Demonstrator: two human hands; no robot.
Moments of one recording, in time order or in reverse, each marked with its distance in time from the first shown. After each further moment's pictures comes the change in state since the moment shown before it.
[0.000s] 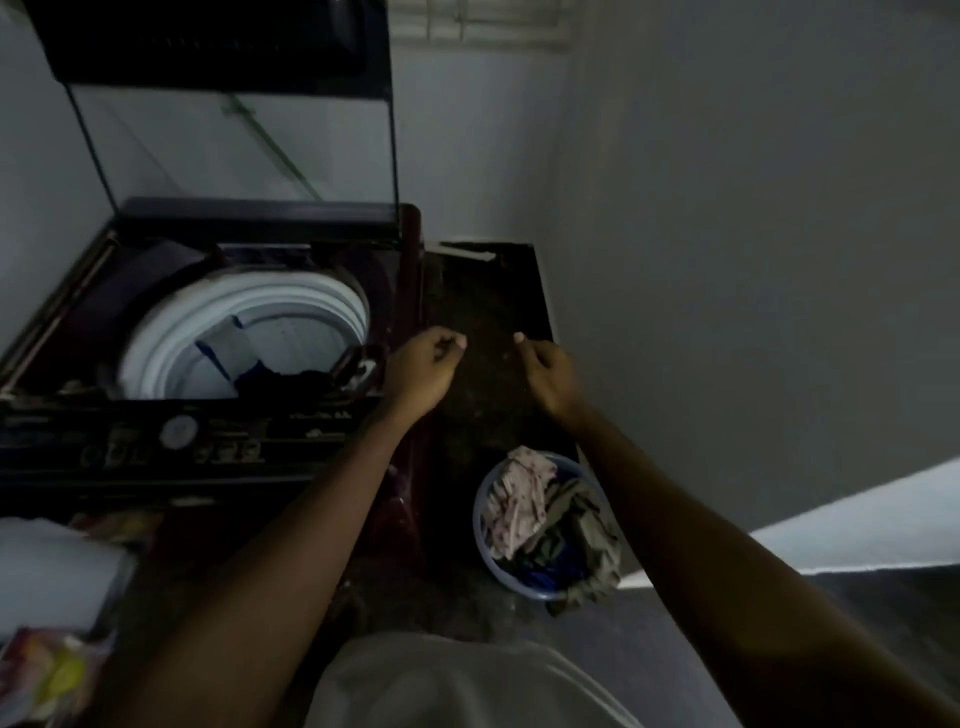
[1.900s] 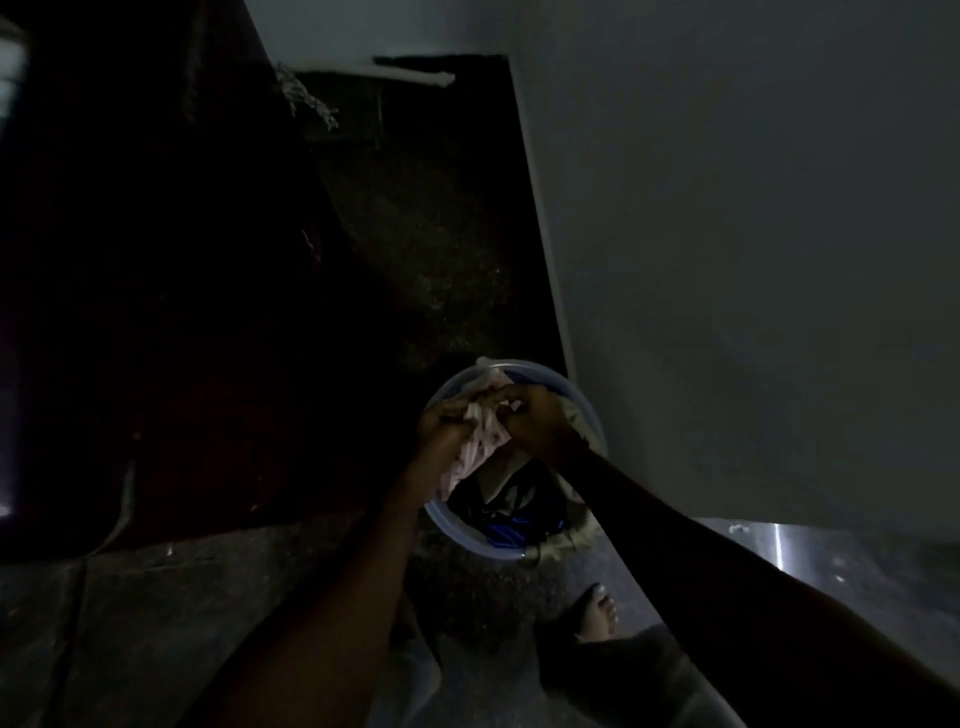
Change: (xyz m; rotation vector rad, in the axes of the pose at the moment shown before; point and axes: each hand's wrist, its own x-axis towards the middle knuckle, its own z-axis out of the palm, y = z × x) left_hand 0.006 -0.189 0.297 -0.358 -0.187 -0.772; right_hand 0.050 0.325 0.056 -0.166 -0.249 0.238
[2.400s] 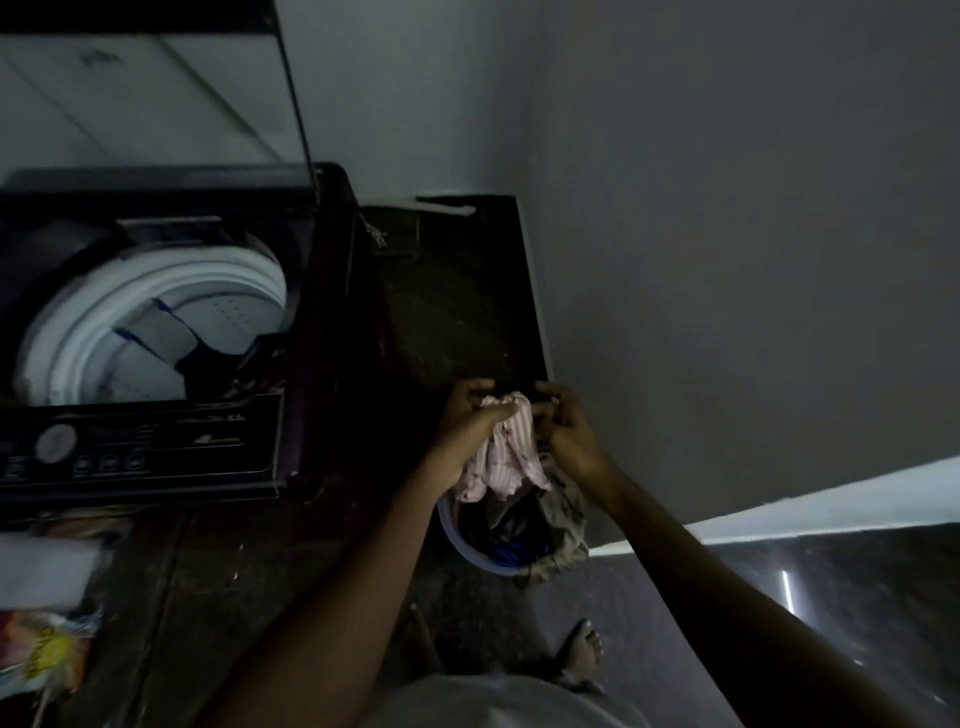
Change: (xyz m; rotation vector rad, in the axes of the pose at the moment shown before) left_hand -0.215 0.160 -0.044 -0.149 -0.119 0.304; right_hand -0.155 -0.163 -0.132 0.489 0.090 -0.020
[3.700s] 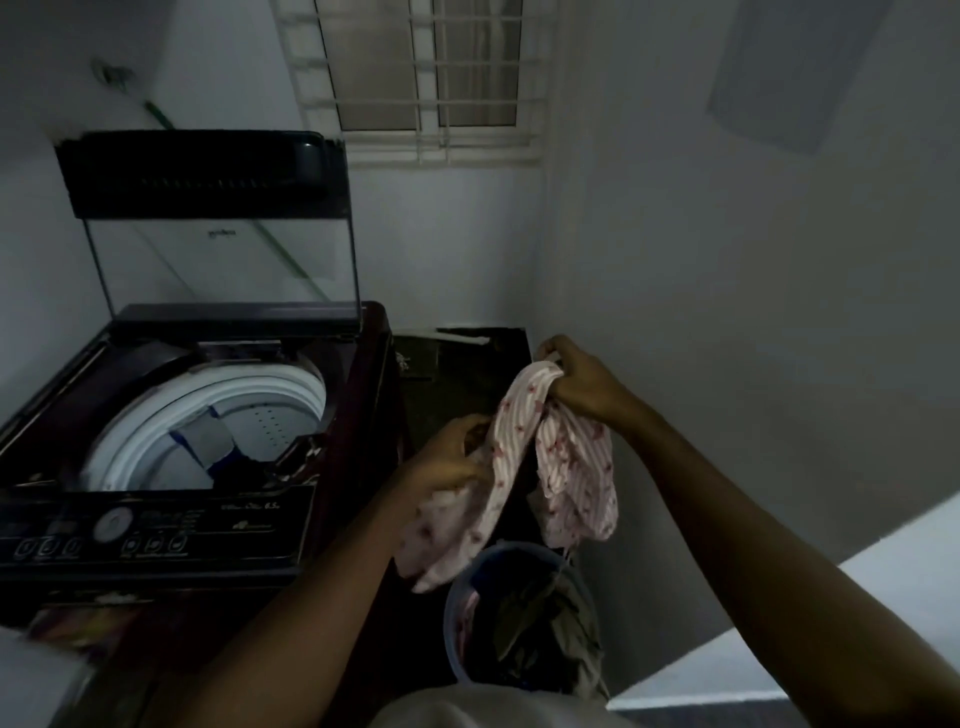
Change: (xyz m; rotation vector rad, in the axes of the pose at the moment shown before) left_hand 0.006 0.083 -0.044 0.579 -0.246 0.392; right_hand 0.030 -0.185 -0.042 -0.572 -0.037 -0.499
